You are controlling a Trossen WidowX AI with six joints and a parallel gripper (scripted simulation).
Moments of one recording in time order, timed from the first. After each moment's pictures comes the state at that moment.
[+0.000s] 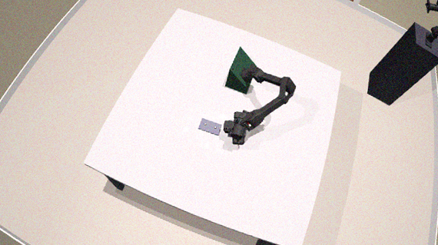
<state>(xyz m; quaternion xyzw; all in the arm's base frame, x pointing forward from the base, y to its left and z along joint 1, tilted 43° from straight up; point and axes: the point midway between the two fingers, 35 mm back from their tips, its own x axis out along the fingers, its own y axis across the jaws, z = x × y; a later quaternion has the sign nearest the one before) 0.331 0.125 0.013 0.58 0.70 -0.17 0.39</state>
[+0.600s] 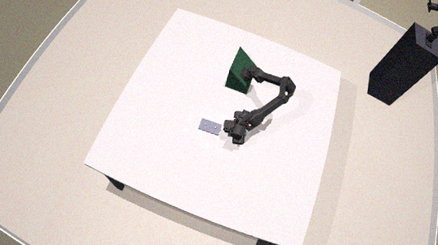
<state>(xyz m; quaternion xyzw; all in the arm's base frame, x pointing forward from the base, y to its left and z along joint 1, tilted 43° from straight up) 0.331 0.121 0.016 0.58 0.70 -0.17 0.38</state>
